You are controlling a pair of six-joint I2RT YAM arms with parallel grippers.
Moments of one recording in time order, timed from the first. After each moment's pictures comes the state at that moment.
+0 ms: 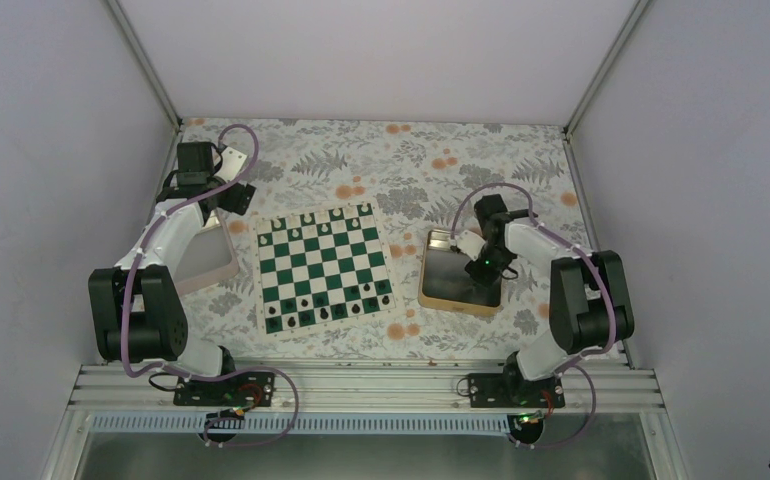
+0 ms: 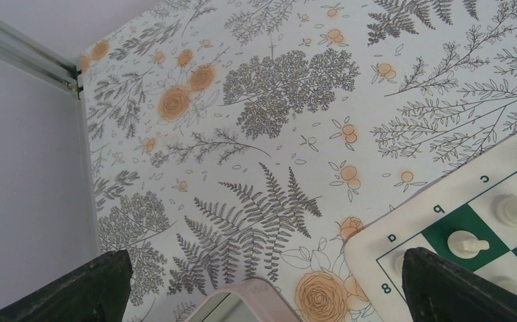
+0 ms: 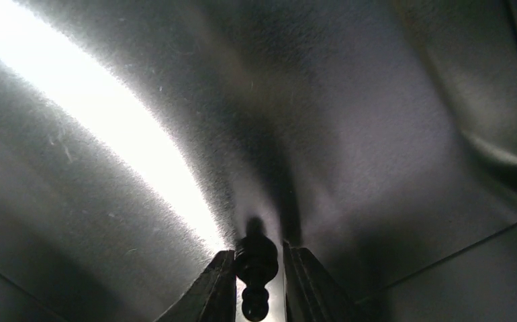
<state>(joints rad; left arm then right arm) 0.07 1.49 1.06 -0.35 0.02 0.48 0.21 1.57 0.90 -0.84 -0.01 -0.61</state>
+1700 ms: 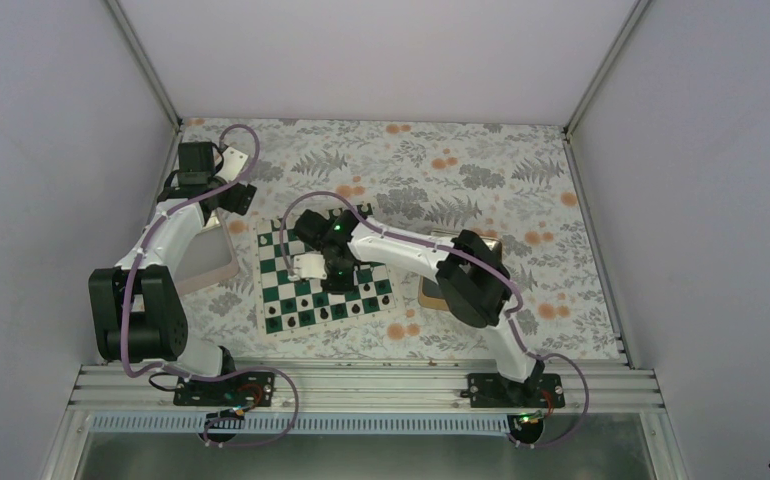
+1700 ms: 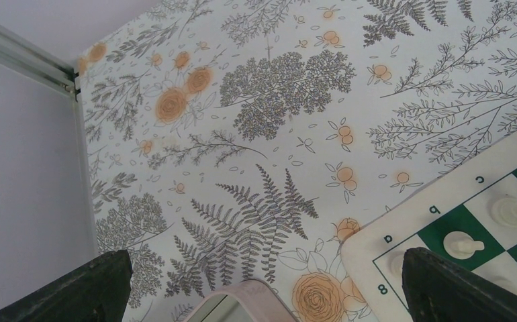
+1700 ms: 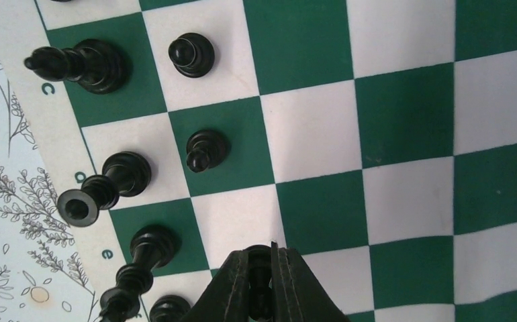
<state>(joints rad) 0.06 1.49 1.06 -0.35 0.02 0.48 1.04 2.14 1.74 -0.99 -0.08 -0.58</state>
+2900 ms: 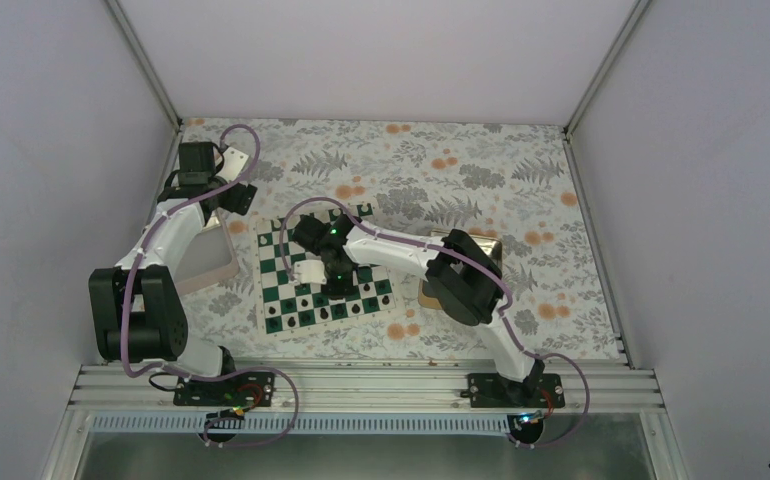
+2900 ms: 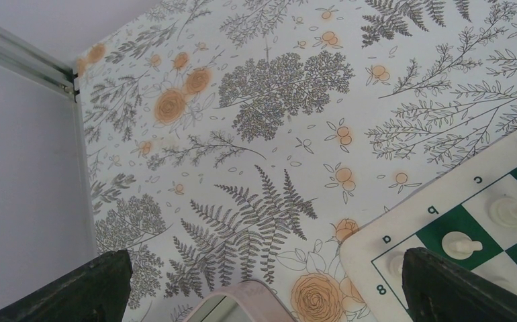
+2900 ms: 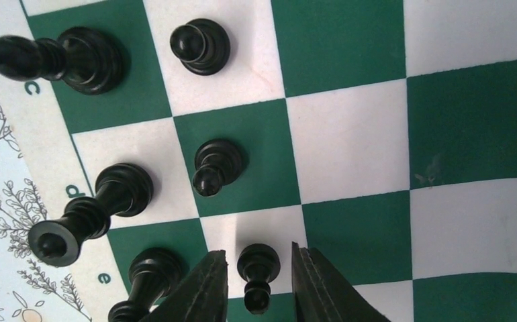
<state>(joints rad) 0.06 1.49 1.06 -0.35 0.02 0.48 1.04 2.20 1.74 -0.98 -0.12 -0.58</state>
